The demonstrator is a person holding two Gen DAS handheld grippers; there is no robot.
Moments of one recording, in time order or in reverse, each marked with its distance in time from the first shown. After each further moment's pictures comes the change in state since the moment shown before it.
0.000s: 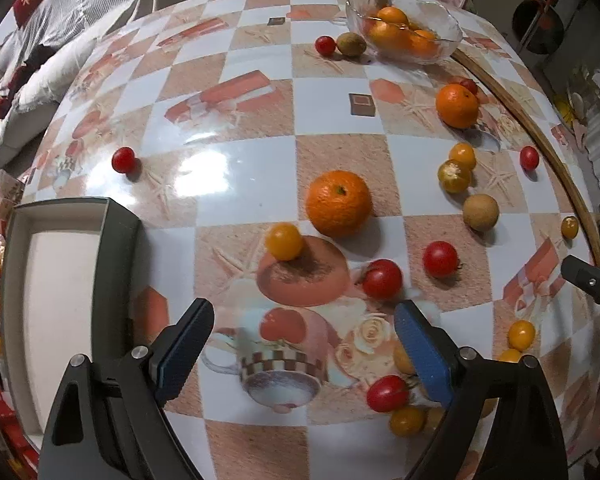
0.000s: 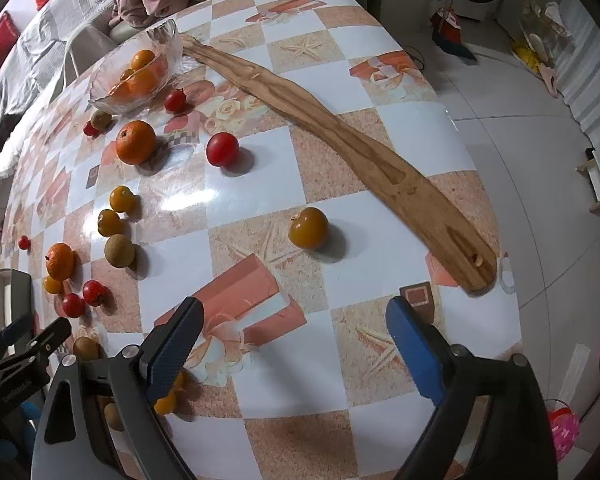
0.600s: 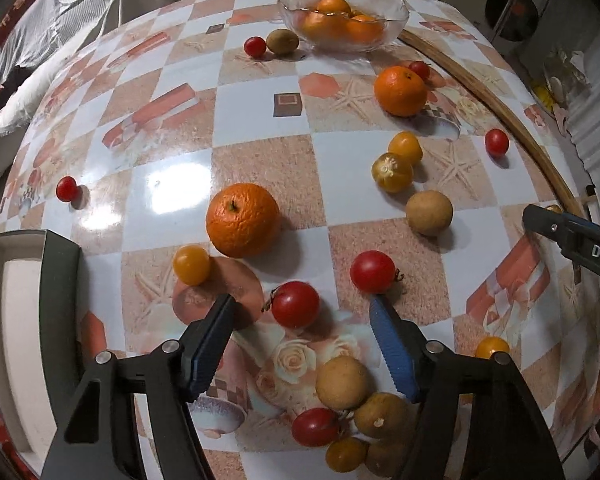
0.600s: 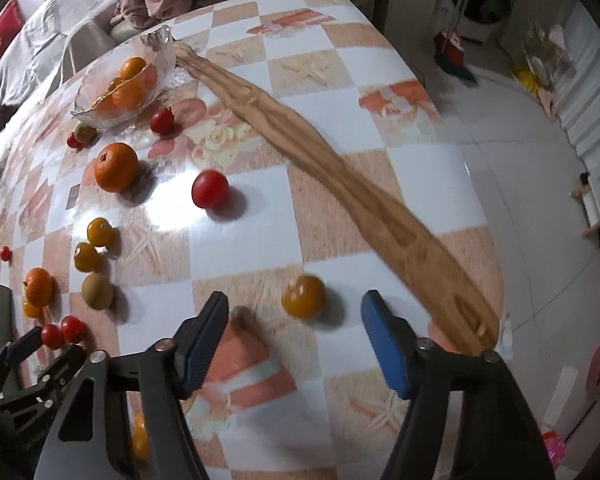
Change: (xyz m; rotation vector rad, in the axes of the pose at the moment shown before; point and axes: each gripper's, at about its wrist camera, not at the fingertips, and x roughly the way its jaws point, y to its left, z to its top) left arm 0.016 -0.042 0.009 0.064 -0.014 -0.040; right arm 0.016 0.006 0.028 -0.062 -0.054 -0.056
